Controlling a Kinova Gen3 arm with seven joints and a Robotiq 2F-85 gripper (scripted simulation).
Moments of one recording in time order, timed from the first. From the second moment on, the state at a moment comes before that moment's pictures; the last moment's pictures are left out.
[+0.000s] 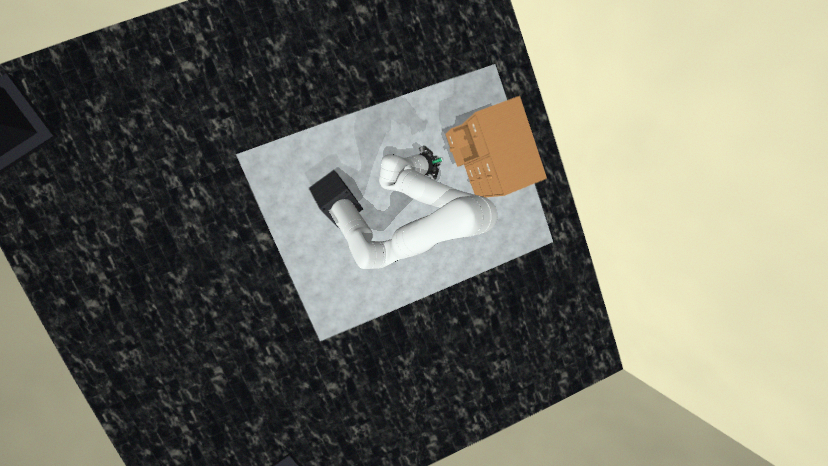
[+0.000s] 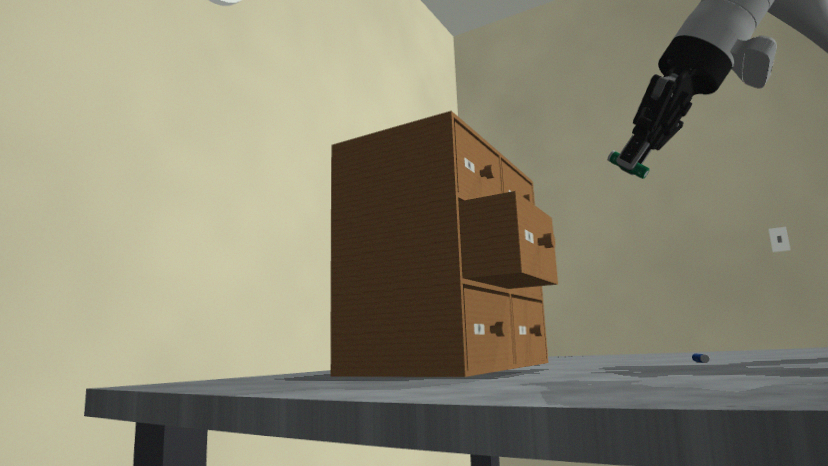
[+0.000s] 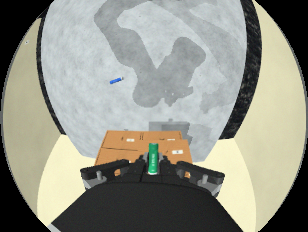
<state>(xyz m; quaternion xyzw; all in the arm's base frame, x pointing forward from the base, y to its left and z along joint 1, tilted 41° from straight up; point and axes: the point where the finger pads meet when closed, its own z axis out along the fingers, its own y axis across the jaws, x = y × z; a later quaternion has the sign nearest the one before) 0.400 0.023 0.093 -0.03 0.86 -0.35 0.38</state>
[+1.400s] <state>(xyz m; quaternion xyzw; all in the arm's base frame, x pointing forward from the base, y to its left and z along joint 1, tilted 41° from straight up) 0.395 0.023 0.091 -0.09 0.78 -0.34 0.51</state>
